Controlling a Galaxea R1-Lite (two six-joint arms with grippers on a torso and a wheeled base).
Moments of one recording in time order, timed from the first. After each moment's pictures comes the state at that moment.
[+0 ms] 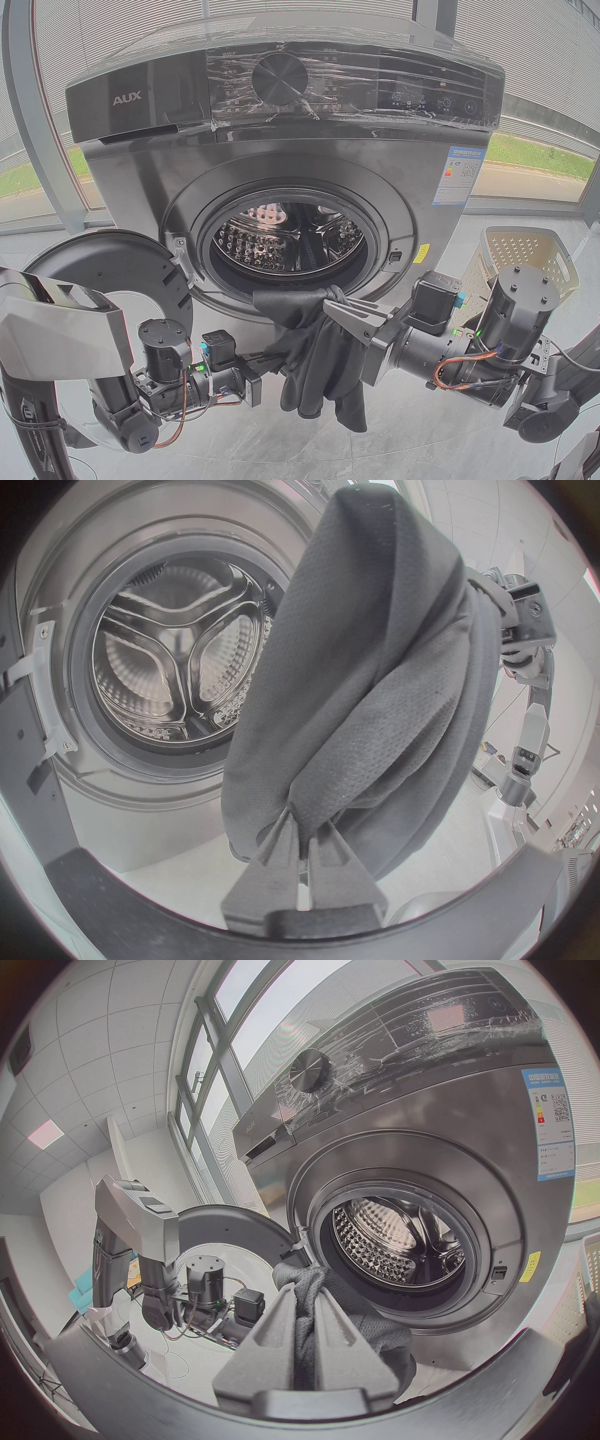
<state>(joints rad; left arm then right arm) -0.52 2.16 -0.37 -1.55 -0.34 -0.02 0.86 1.75 -0.56 -1.19 0.00 0.15</state>
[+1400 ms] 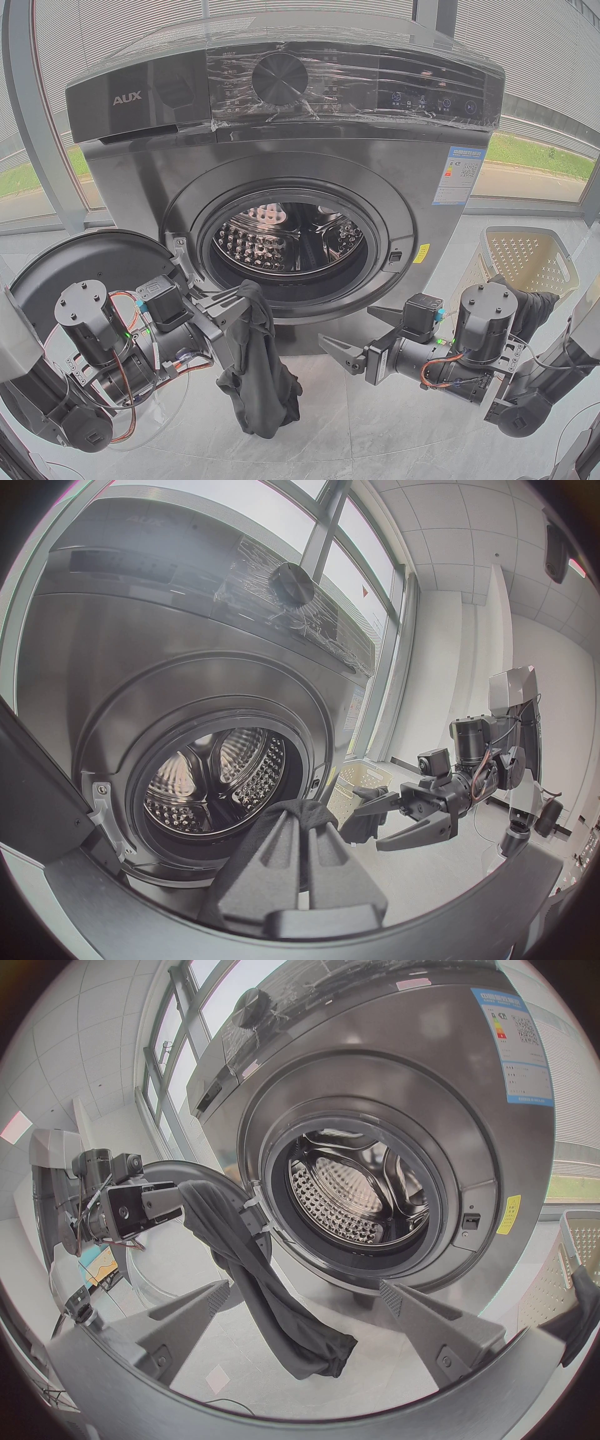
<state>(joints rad) -0.54 1.80 -0.33 -1.55 -0.23 -0.05 0.75 1.89 -0.52 -1.21 -0.01 0.15</state>
